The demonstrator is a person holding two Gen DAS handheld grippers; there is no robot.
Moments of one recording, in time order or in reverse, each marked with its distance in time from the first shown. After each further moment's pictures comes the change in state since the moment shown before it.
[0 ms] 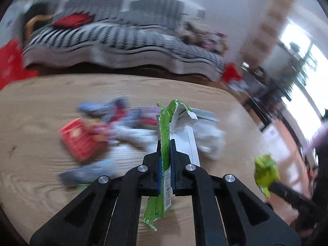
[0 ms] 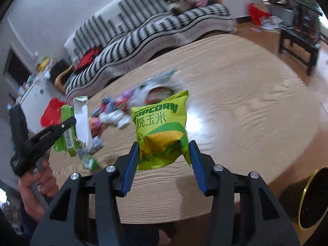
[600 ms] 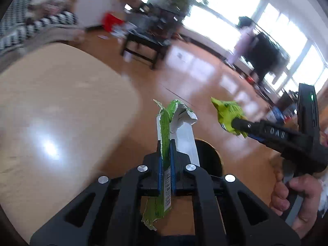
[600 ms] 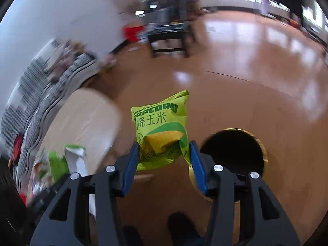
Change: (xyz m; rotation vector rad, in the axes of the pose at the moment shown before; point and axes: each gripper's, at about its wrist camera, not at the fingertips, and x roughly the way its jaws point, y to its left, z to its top) left arm 0.078 -0.363 -0.165 0.511 0.339 -0.554; right arm -0.176 -0.322 -0.081 0.600 -0.203 -0.487
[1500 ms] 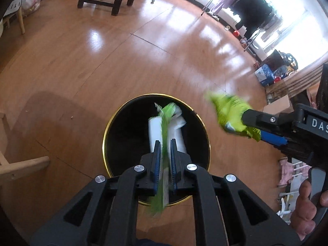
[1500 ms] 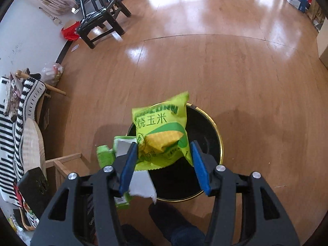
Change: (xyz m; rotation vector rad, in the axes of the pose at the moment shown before) left arm 0.221 -0.088 -0.046 0.072 0.343 -0.119; right arm 0.066 -0.150 0.001 0.277 0.183 -0.147
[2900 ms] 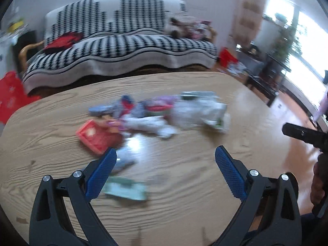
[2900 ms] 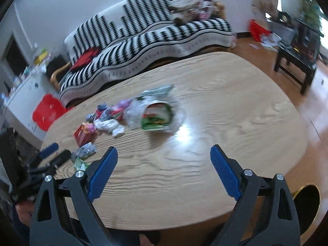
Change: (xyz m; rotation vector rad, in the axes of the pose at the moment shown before) left arm -0.514 0.294 -0.276 -0.547 -0.594 0.726; right arm -0.113 0.472 -0.333 -1.084 -0.003 0.531
